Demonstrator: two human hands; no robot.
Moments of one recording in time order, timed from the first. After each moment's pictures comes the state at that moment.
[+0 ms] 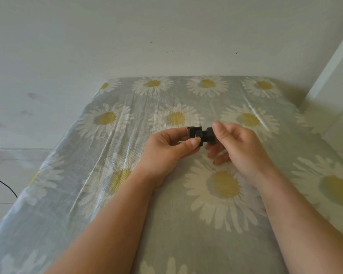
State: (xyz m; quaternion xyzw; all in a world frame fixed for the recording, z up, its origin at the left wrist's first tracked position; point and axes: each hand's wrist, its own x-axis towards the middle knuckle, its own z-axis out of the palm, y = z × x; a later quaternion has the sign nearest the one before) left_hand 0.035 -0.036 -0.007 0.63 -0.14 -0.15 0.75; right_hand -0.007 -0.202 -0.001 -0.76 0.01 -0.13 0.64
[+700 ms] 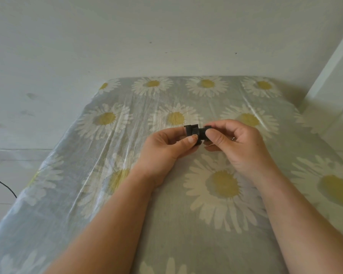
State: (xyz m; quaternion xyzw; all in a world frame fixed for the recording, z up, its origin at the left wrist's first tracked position) left_hand 0.035 -0.036 -0.006 0.59 -0.15 -0.16 0.77; right_hand -0.003 -0.202 -0.004 -0.74 -0.06 -0.18 0.65
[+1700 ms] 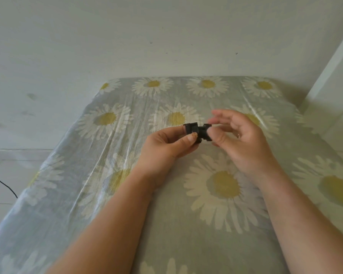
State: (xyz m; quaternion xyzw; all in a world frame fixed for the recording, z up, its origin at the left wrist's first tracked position) left_hand 0.036 -0.037 -0.006 0.57 -0.13 -0.16 0.79; right_hand -0.007 -0.205 0.000 -0.77 -0.03 -0.19 0.60
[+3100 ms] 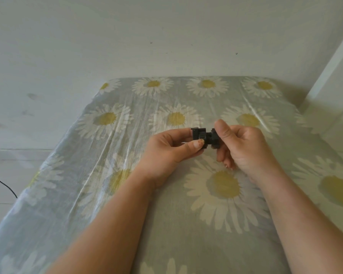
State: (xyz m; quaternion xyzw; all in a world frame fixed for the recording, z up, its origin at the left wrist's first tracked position) left_hand 0.031 -0.037 -0.003 0.60 -0.18 -0.18 0.76; right_hand -0.008 -0.203 0.004 -0.77 0.03 -0.15 0.62
